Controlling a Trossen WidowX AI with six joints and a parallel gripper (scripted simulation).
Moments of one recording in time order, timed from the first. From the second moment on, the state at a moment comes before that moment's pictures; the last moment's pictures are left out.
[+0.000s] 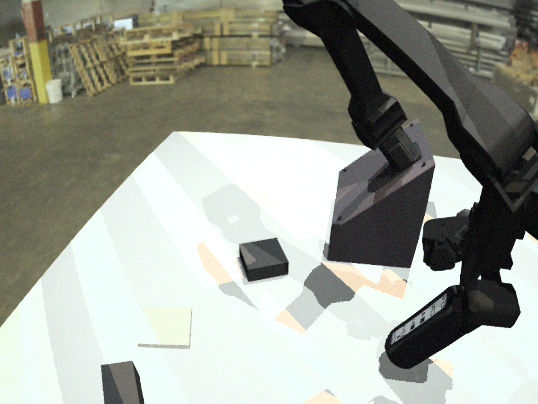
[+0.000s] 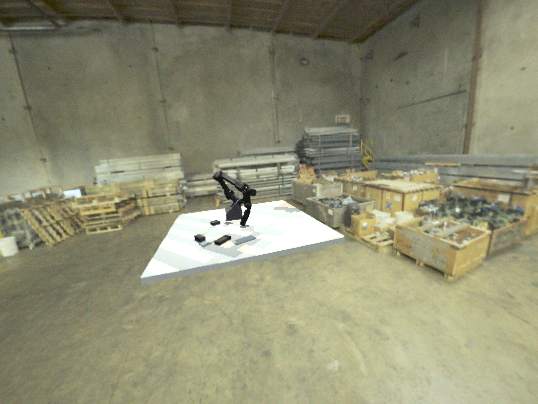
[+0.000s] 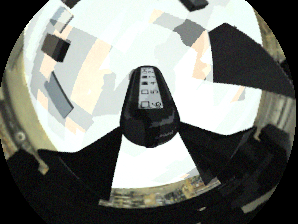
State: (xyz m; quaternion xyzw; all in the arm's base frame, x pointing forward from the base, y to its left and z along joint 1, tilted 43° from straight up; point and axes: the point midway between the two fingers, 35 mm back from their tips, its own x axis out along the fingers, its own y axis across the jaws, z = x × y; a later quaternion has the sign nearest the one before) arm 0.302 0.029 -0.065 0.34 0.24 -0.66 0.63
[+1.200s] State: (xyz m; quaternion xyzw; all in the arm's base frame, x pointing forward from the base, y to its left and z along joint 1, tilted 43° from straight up) arm 0.306 0.039 -0.093 0.34 0.24 -0.66 0.63
